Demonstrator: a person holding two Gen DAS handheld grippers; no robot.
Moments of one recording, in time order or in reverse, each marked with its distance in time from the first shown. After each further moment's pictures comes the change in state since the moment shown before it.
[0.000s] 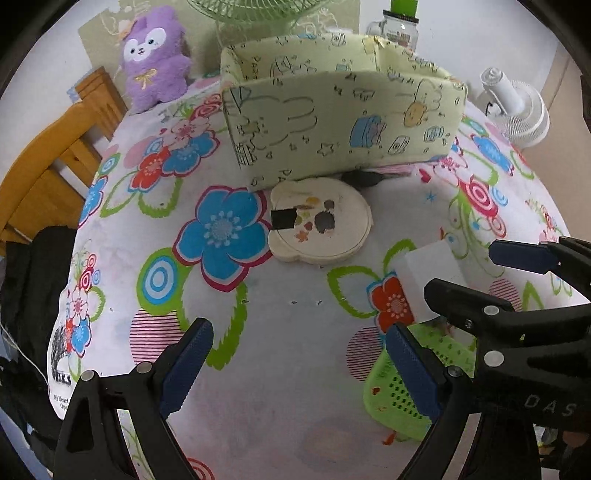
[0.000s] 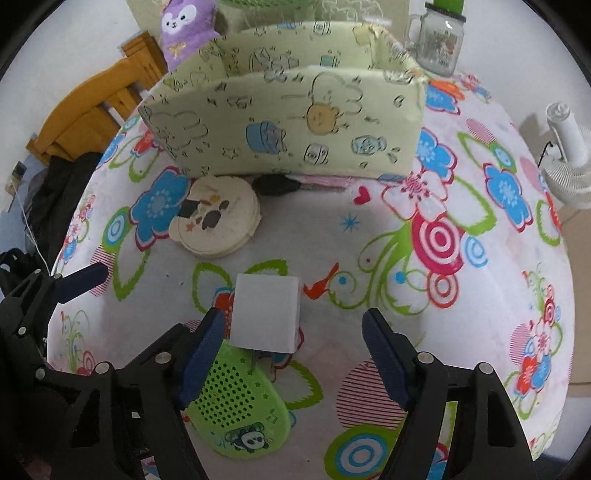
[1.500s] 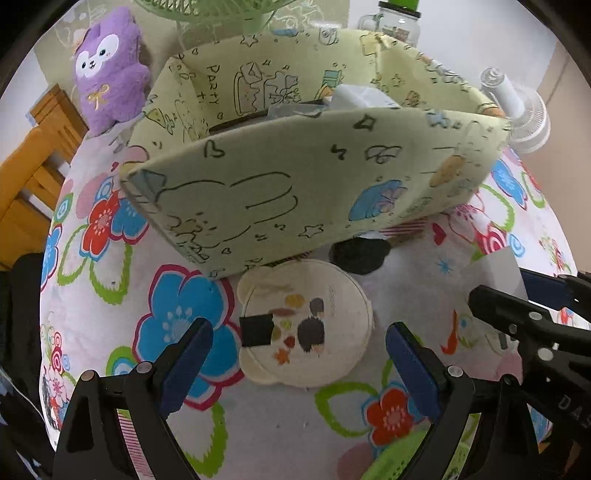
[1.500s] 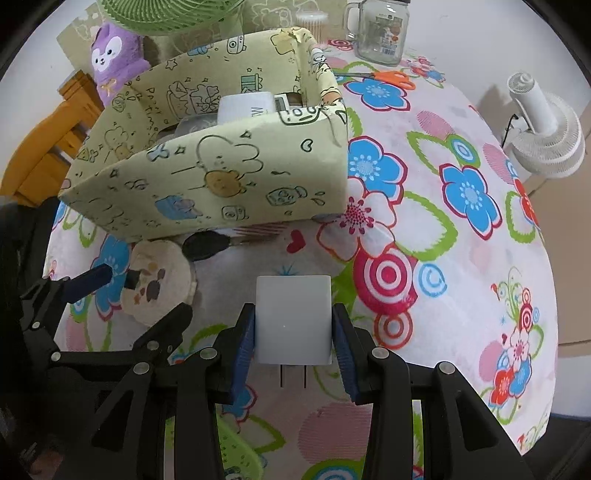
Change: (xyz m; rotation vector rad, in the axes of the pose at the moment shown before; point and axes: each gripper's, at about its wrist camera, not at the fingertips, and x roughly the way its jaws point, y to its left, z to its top) left arm 0.045 -0.005 0.073 0.027 0.022 -0.055; right arm 0.006 -0.040 0.046 0.158 0.010 -0.086
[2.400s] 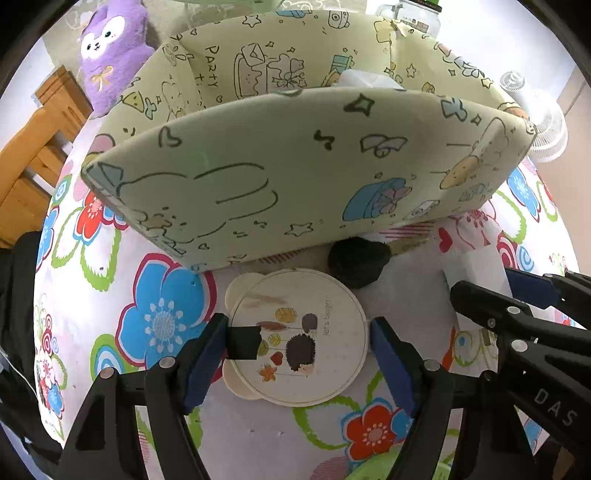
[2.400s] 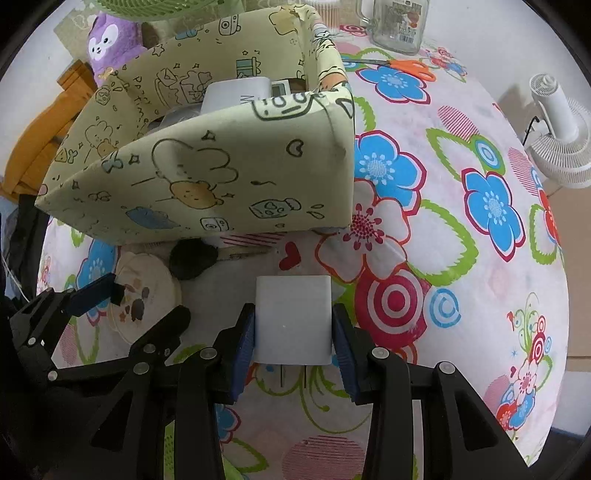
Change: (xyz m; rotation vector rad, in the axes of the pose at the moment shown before) left arm 0.006 -0.013 0.001 -0.063 0.055 0.018; right arm 0.026 -0.010 0.020 -0.039 0.049 0.036
